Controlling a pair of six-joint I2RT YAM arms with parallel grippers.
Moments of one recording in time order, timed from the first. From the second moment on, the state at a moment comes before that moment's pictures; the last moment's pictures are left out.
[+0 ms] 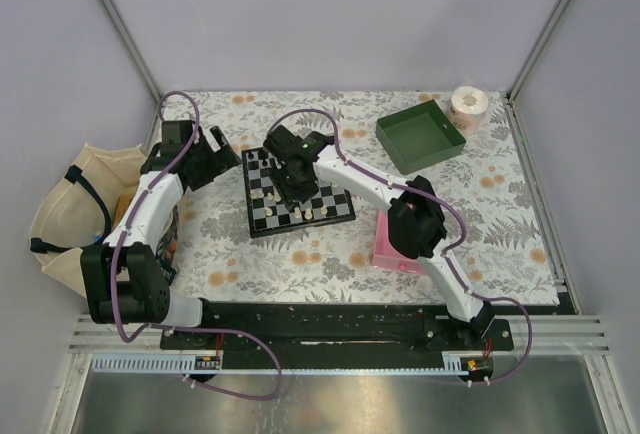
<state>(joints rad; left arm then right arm) 0.03 1.39 1.08 -0.48 0.15 -0.52 0.89 2.33 2.19 -1.01 -0.01 0.34</state>
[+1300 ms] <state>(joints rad) 0.03 1.39 1.07 -0.48 0.15 -0.52 0.89 2.41 2.23 -1.05 -0.02 0.33</state>
